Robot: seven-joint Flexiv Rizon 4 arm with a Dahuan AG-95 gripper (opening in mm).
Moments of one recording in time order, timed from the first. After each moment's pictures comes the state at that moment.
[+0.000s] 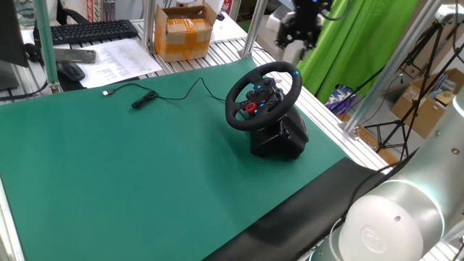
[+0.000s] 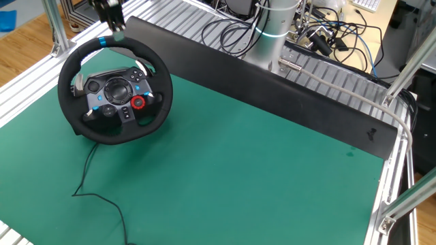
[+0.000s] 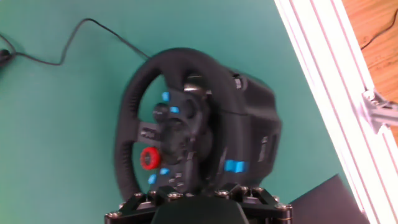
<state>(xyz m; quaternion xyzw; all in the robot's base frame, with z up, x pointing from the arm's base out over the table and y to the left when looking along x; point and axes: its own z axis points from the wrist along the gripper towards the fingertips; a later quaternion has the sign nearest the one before) 0.493 -0.241 0.318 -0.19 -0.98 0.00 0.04</state>
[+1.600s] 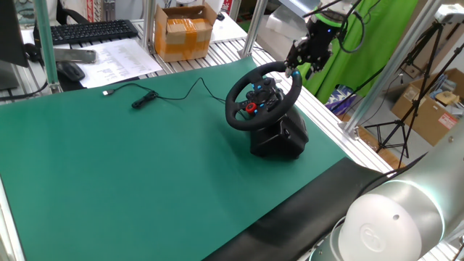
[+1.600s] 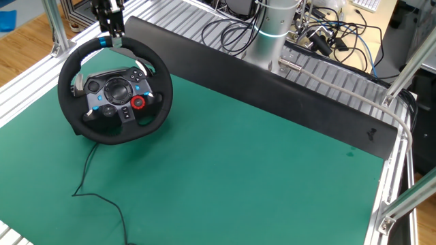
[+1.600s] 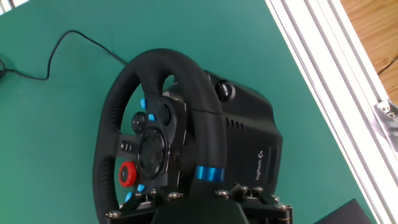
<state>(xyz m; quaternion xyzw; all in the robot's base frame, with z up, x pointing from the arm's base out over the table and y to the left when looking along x) 0.473 -0.261 0.262 -0.20 -0.98 -0.02 -0.02</state>
